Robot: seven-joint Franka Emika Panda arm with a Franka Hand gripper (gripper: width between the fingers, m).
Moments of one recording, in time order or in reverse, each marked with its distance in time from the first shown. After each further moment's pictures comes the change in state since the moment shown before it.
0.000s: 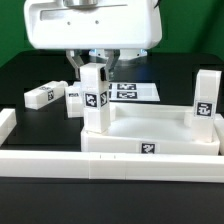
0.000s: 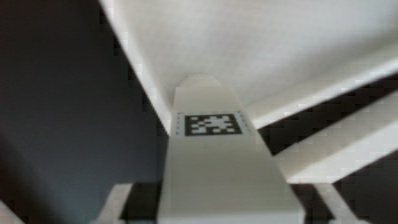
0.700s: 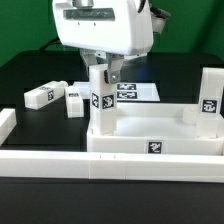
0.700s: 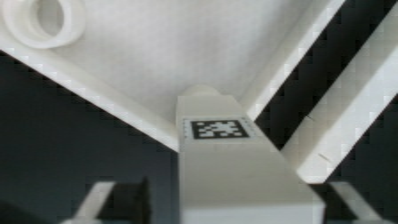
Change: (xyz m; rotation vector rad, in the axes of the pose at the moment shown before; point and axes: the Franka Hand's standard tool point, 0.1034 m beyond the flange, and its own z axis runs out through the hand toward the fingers) arm -0.005 -0.009 0.001 0.001 -0.003 0.317
